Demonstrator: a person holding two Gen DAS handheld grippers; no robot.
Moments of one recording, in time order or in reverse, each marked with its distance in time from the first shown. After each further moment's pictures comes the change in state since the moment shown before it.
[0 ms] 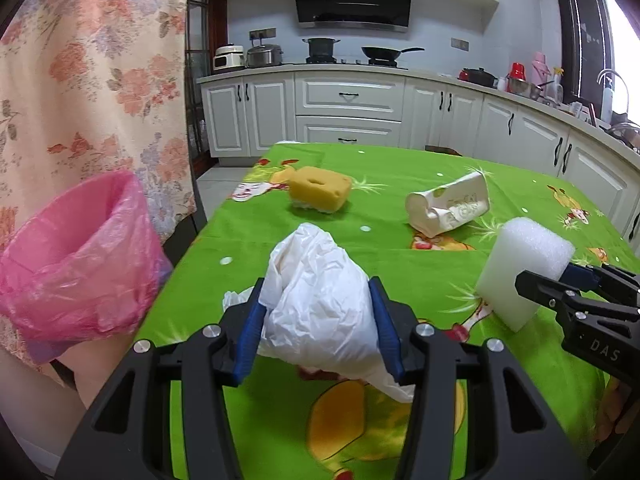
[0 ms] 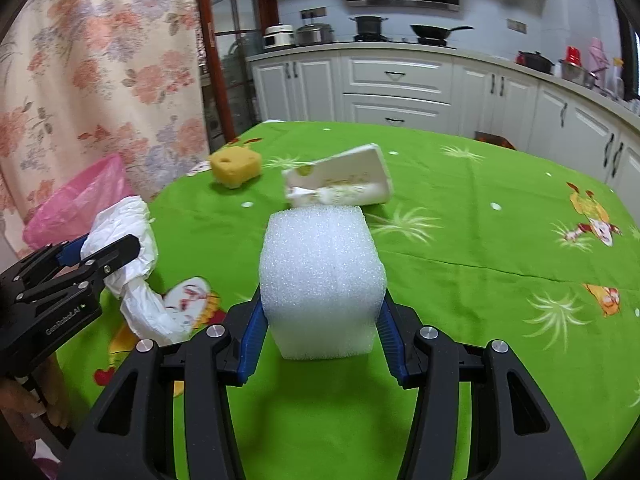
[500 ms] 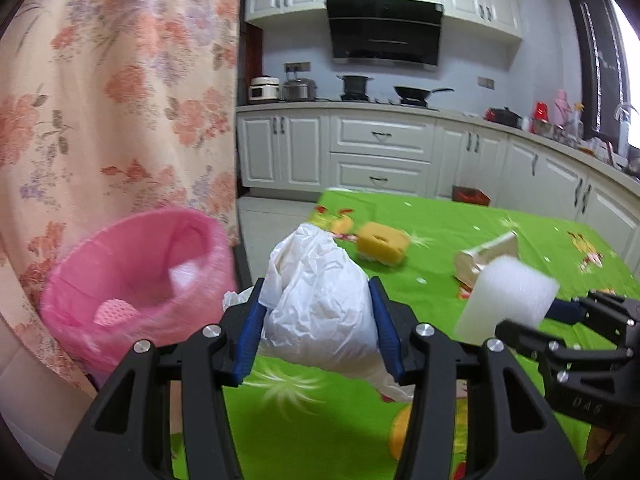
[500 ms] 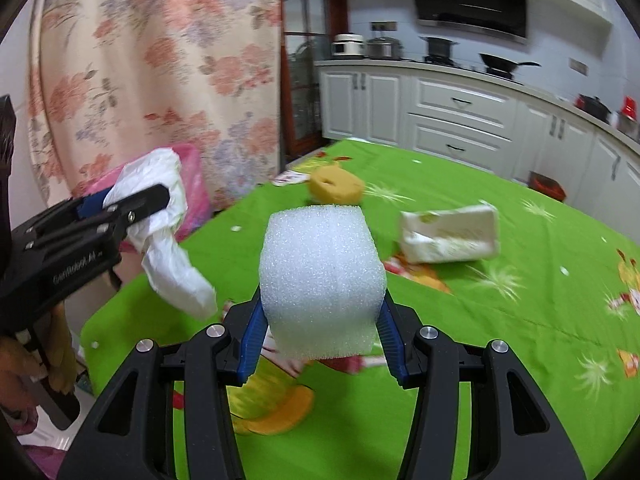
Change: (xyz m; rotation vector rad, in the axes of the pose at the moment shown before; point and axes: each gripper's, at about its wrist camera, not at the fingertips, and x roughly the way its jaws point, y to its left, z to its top) left arm -0.046 0.063 0.026 -0.061 -0.132 0.092; right arm -0.004 0.077 0.028 -0.162 -0.028 0.158
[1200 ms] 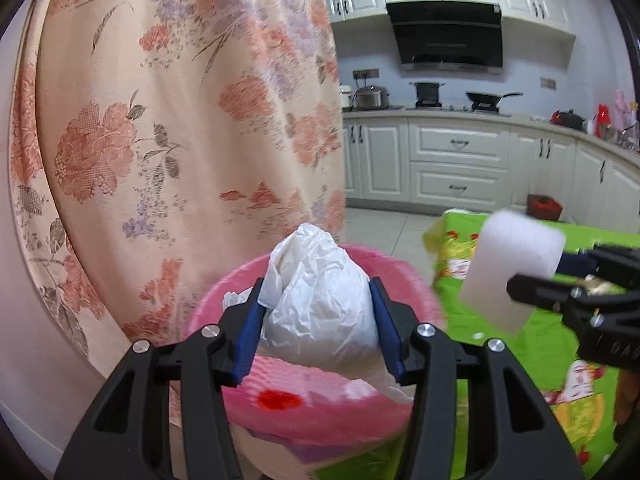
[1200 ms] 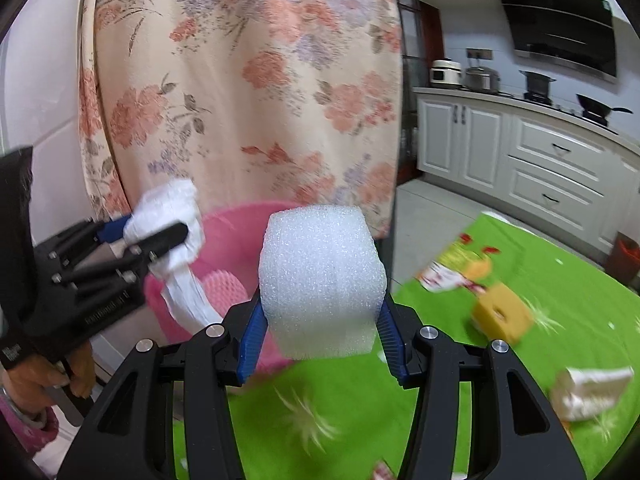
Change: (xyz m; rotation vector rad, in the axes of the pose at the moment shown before) left arm -0.005 0.142 0.042 0.019 -0.004 0.260; right arm 0.064 0.118 0.111 -0.128 -0.071 0.297
